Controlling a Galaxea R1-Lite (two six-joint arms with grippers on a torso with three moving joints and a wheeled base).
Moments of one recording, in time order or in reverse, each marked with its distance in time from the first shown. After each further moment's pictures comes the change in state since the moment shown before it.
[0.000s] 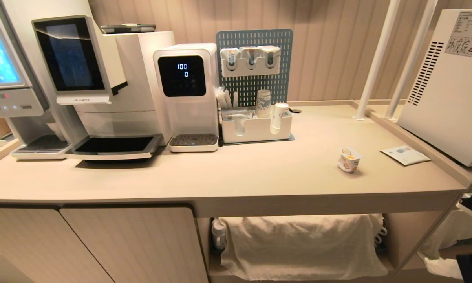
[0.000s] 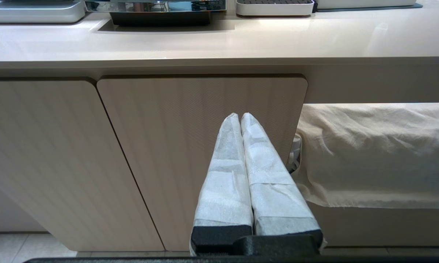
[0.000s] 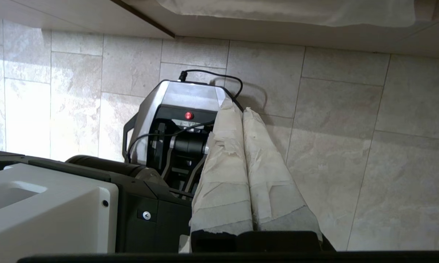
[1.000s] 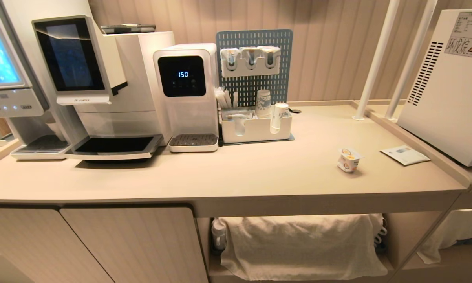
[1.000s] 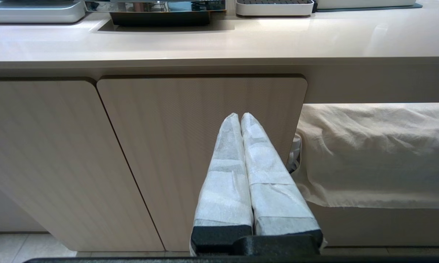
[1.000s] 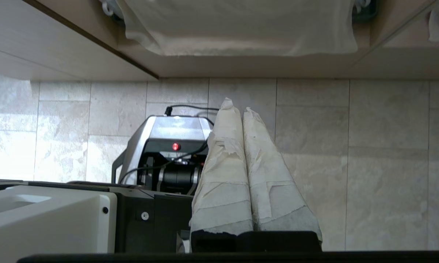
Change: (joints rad) left arm 0.000 0.000 0.000 0.000 -0.001 0.000; right arm -0.003 -0.274 -0.116 0.222 -0.120 0.051
